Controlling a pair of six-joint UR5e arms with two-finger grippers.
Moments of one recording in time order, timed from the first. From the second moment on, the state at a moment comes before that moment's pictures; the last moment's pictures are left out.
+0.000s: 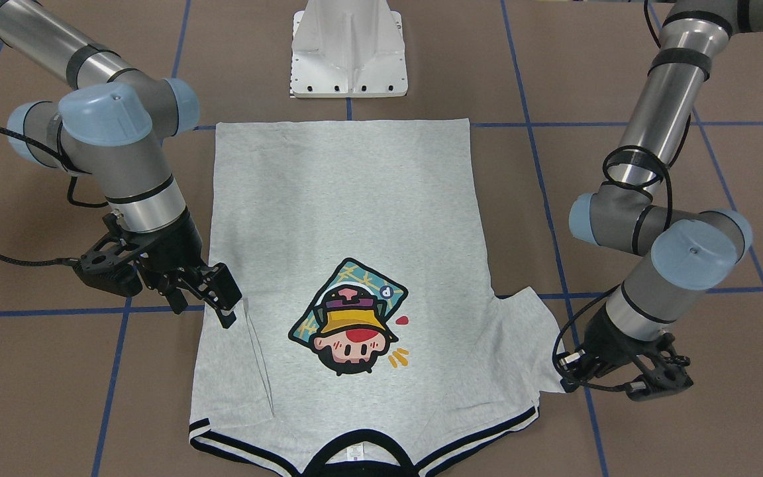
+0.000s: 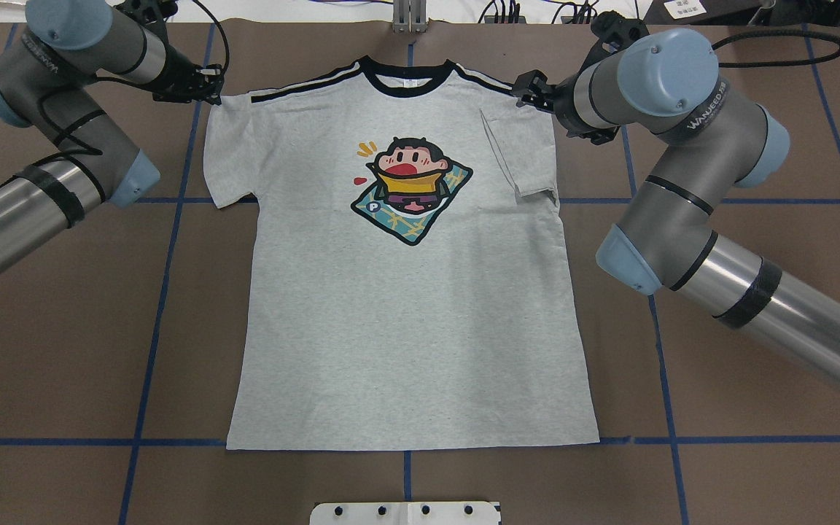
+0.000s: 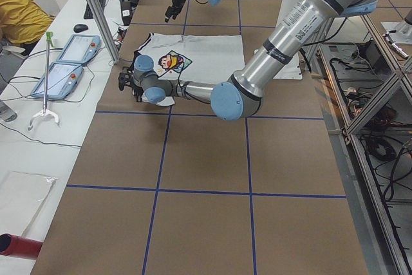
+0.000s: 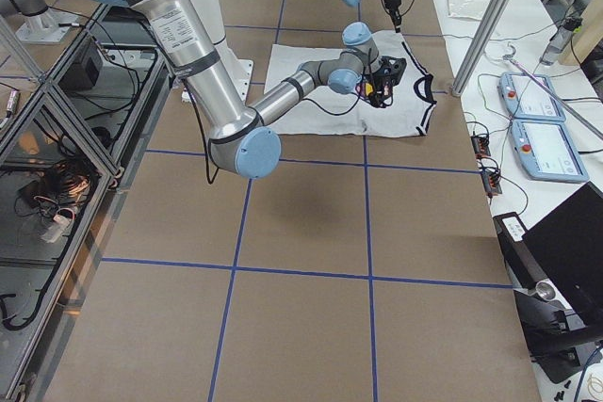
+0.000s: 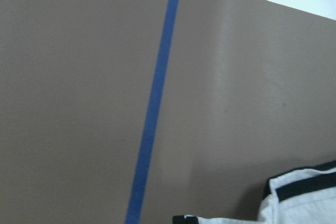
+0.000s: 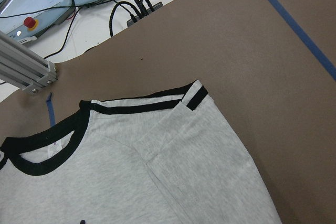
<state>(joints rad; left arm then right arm) -0.98 -2.30 -0.96 -2.42 -2.04 -1.18 0.80 -1.00 1.55 -1.11 1.73 1.53</state>
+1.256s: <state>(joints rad) -0.82 -2.53 -0.74 -2.49 -1.76 -1.39 0.81 -1.01 1.54 -1.12 1.73 1.53</state>
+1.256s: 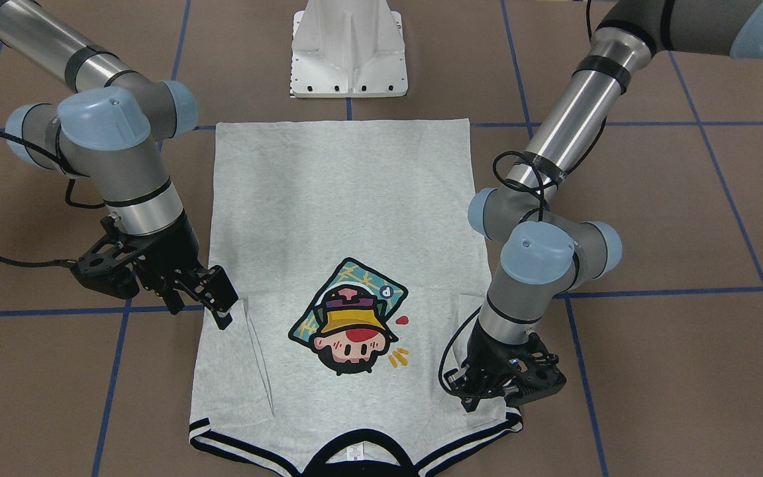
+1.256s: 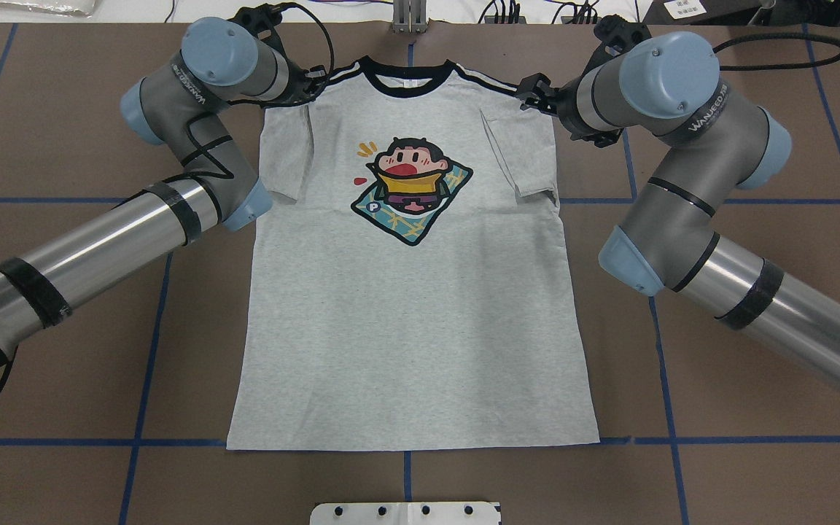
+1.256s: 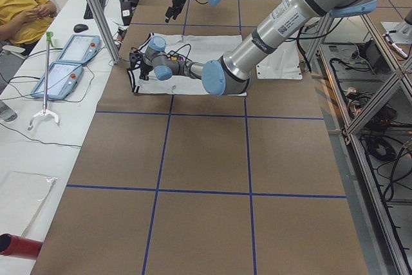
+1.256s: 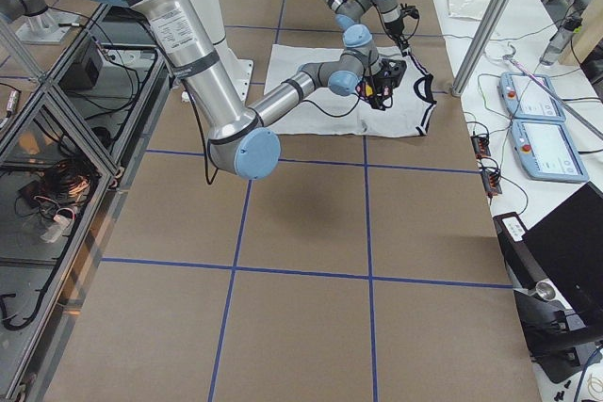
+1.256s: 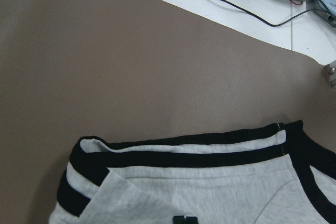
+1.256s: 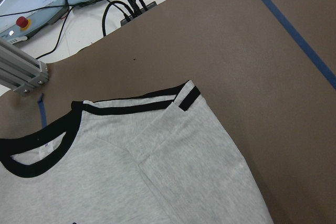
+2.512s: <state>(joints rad) -0.80 -2.30 -1.16 -2.45 -1.86 -1.40 0.70 -1.15 1.88 -1.35 1.75 1.57</state>
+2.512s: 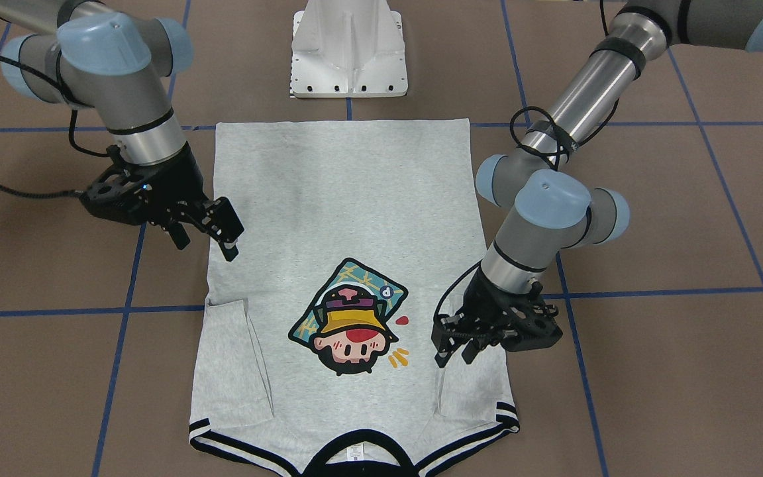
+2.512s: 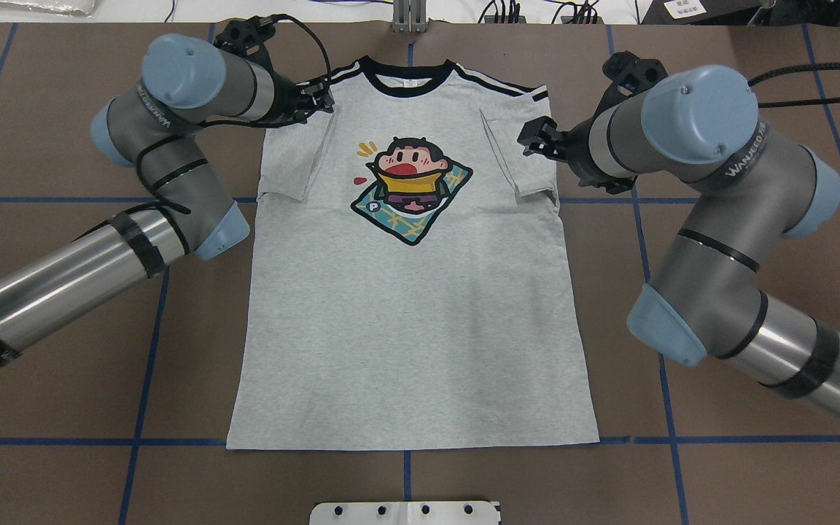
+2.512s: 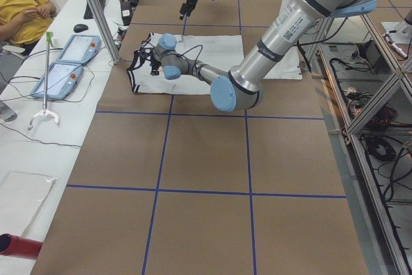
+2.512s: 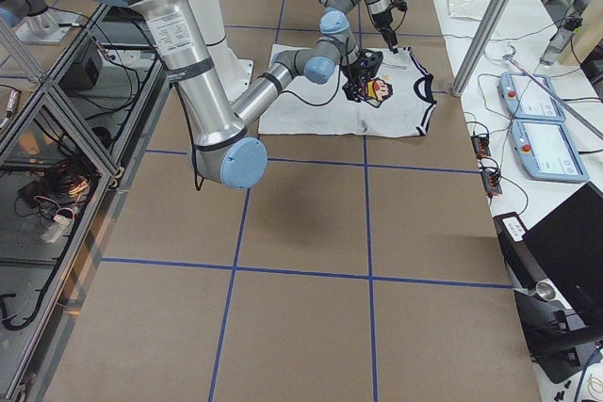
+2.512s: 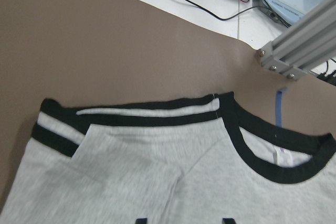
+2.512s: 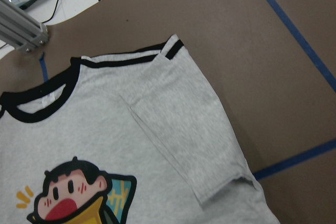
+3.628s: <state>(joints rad) -0.79 -1.97 -1.76 -2.25 -1.98 -1.43 0.22 -1.52 2.12 -1.42 1.51 2.11</state>
